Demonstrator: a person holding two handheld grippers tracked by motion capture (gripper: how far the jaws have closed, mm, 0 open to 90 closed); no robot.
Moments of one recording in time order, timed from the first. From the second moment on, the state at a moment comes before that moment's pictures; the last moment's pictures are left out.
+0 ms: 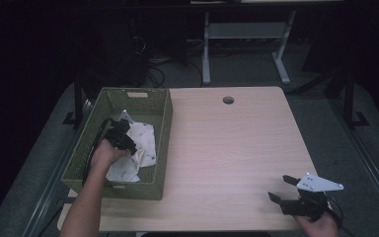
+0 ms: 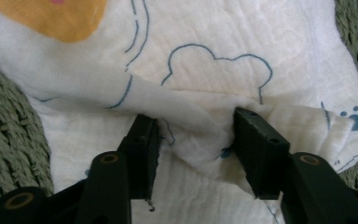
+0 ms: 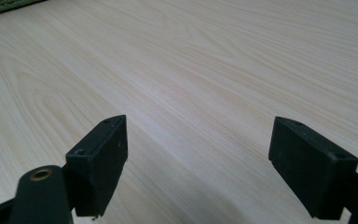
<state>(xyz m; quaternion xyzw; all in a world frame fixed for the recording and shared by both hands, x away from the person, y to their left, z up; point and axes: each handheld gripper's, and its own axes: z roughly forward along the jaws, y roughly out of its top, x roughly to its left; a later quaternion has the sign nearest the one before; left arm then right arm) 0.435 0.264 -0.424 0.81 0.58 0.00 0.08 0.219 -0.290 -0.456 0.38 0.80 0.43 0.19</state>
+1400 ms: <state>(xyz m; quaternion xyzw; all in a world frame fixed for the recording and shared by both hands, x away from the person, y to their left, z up) 0.405 0.286 -0.363 0.81 0.54 0.04 0.24 0.218 -0.289 -0.451 0.38 0.79 0.43 0.21</state>
